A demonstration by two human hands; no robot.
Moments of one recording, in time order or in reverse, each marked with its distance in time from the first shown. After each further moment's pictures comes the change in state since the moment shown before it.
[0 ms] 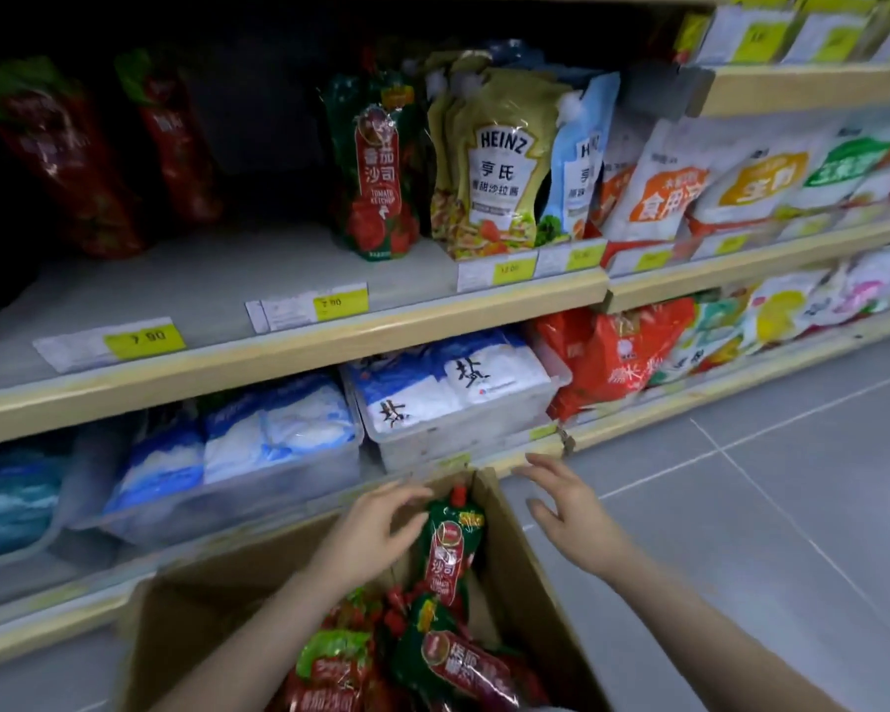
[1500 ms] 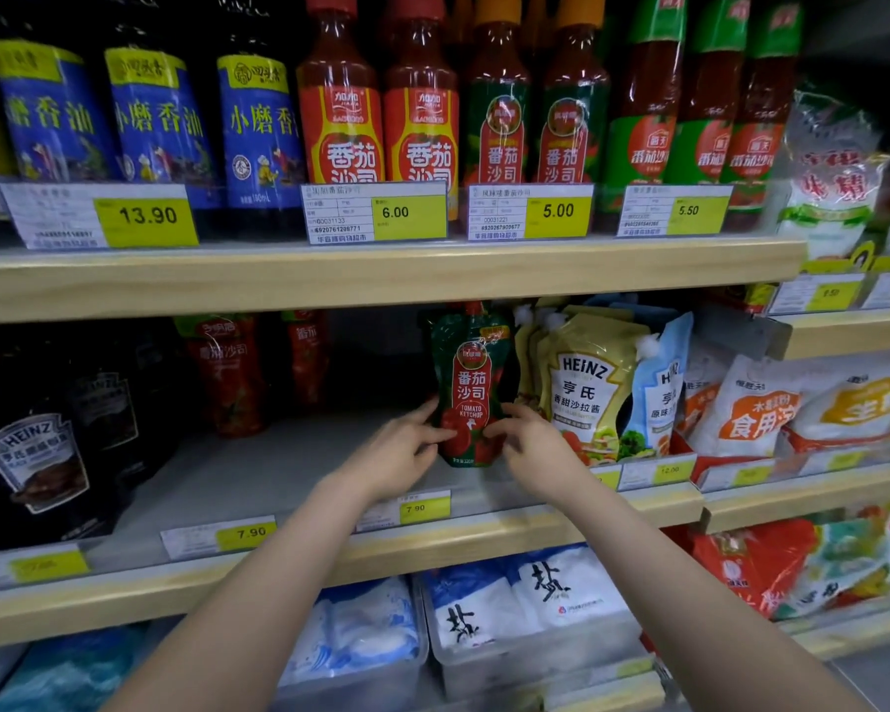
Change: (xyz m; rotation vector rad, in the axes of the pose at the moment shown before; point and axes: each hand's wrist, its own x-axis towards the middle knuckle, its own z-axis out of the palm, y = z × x) left_hand 0.155 0.068 -0.223 0.331 0.130 -0.044; right_hand 0.200 -0.182 -0.115 -0.050 0.171 -0.259
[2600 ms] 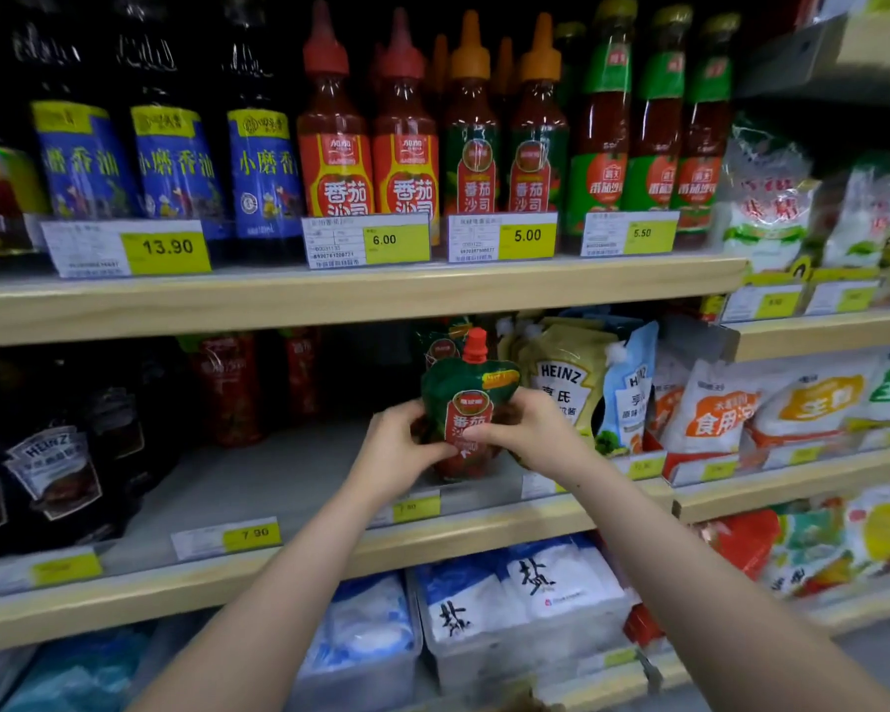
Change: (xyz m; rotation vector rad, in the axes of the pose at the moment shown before) left_hand -0.018 0.038 -0.006 -0.468 0.379 0.057; right_hand -0.019 -0.023 -0.040 0.553 0.058 -0.111
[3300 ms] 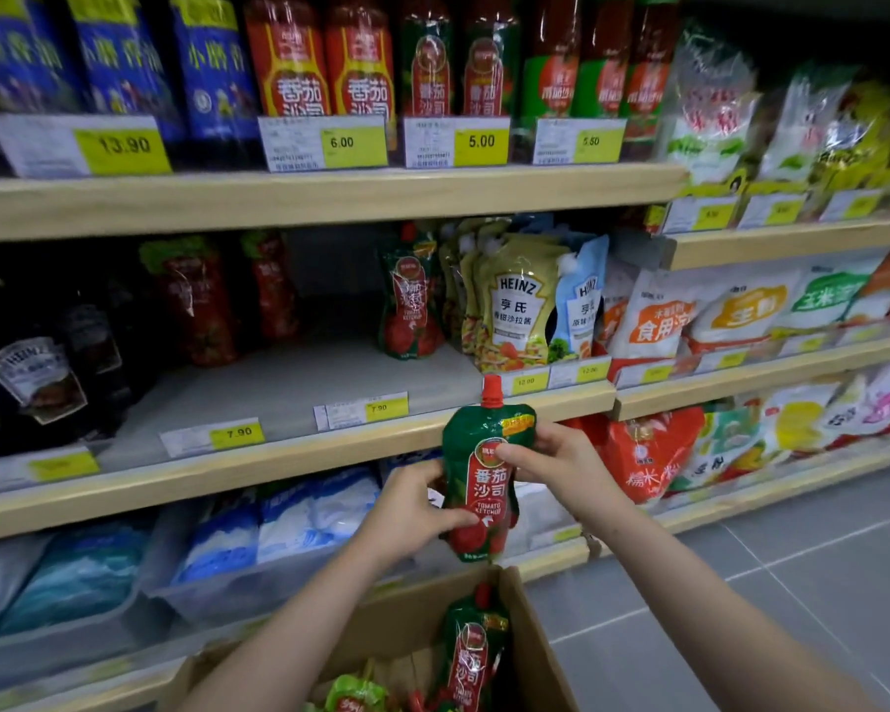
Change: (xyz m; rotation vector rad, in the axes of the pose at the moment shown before) left_hand -0.135 -0.006 0.067 -0.084 -0.307 -0.236; right_hand -0.147 0.029 -0.005 0.283 0.048 0.262
